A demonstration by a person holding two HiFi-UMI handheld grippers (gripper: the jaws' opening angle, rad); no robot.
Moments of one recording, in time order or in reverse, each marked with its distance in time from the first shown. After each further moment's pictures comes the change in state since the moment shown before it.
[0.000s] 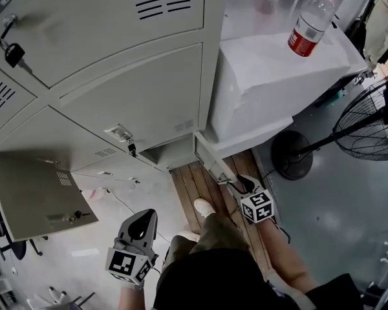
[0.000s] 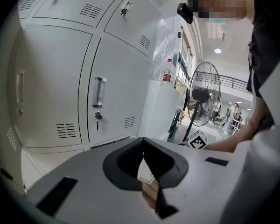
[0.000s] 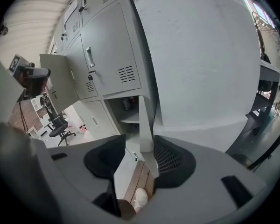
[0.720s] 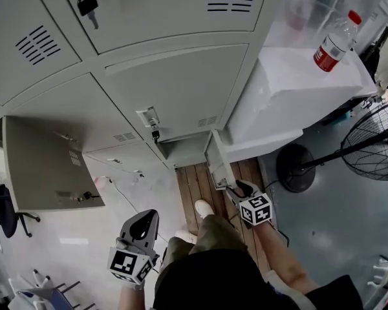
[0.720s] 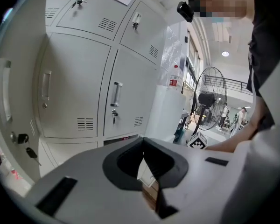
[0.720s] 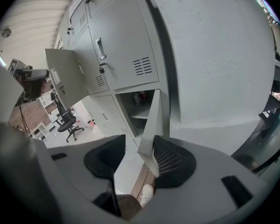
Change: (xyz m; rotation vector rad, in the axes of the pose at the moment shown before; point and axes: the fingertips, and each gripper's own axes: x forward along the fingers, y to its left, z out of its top) left arm -0.053 0.017 -0.019 -0.059 -0.046 0.094; right arm 0.018 0.051 -0.007 -0.033 0.064 0.086
